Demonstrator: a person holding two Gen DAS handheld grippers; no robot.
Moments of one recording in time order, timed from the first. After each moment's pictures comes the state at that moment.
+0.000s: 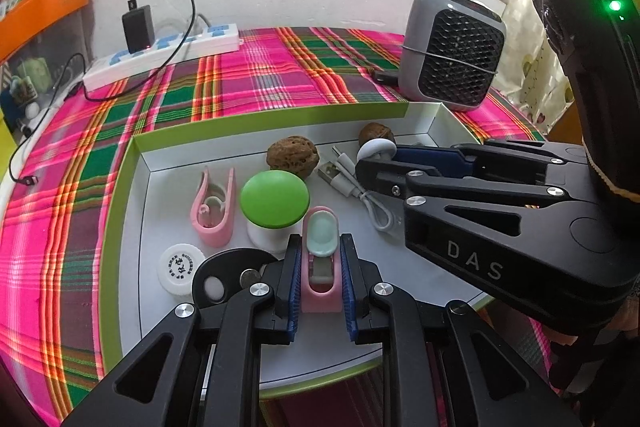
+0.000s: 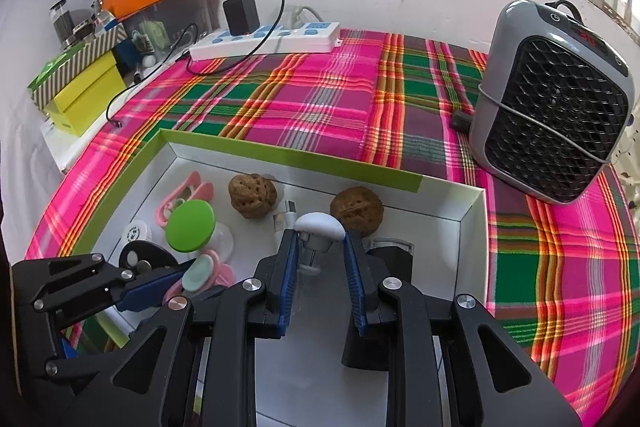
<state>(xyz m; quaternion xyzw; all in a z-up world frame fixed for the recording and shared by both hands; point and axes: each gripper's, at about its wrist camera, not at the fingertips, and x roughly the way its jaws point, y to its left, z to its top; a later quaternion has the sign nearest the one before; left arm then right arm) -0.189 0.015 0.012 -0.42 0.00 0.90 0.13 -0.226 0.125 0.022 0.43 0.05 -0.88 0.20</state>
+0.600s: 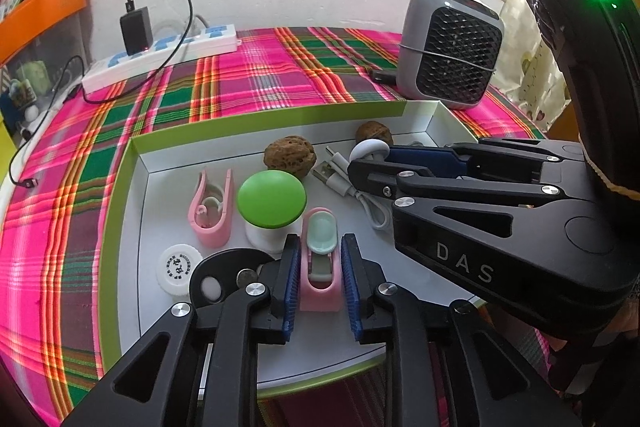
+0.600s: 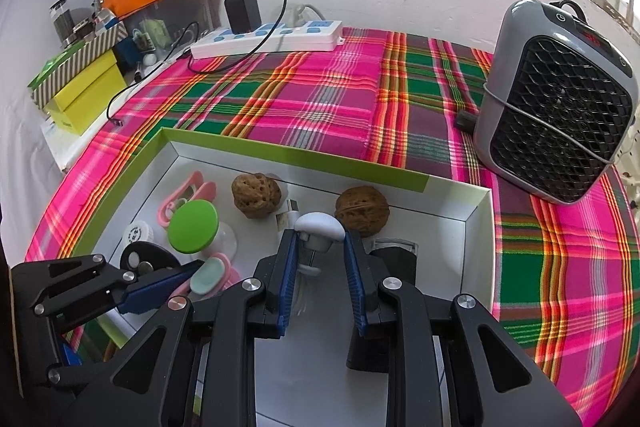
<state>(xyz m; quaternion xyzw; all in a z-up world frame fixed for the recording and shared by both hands) -0.189 0.017 0.013 -0.42 0.00 0.90 0.13 -0.227 0.122 0.021 0.43 0.05 -0.88 0.20</state>
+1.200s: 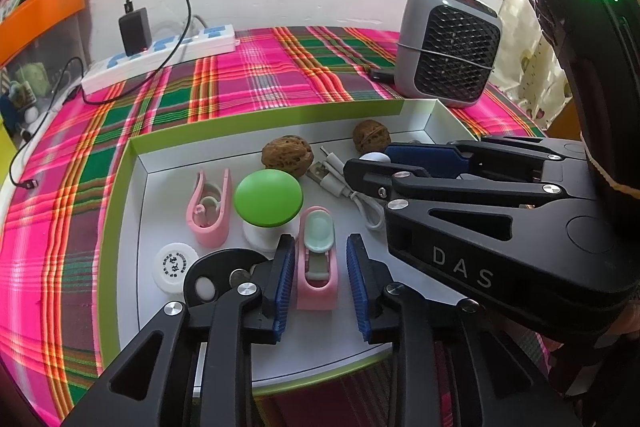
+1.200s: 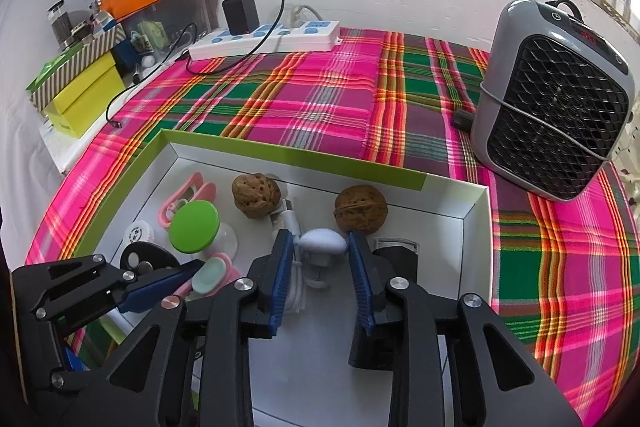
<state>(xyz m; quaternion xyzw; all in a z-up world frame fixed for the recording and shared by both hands) -0.188 0.017 0.013 -0.42 0.01 0.90 0.13 -0.227 0.123 0.023 0.43 0.05 -0.88 0.20</state>
